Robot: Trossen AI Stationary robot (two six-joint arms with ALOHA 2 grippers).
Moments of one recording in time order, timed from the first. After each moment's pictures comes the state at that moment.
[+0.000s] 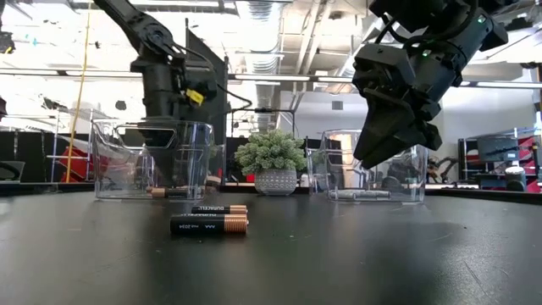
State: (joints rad) left arm 0.52 1.57 0.96 -0.73 0.00 0.27; right arm 0.21 1.50 0.76 -0.17 0.24 0.94
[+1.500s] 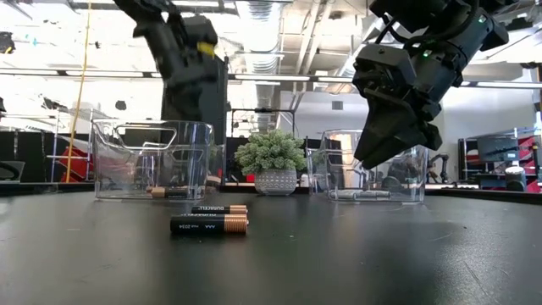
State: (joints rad) left arm 0.55 1.42 1.13 -0.75 0.00 0.12; right arm 0.22 1.50 0.76 -0.17 0.24 0.93
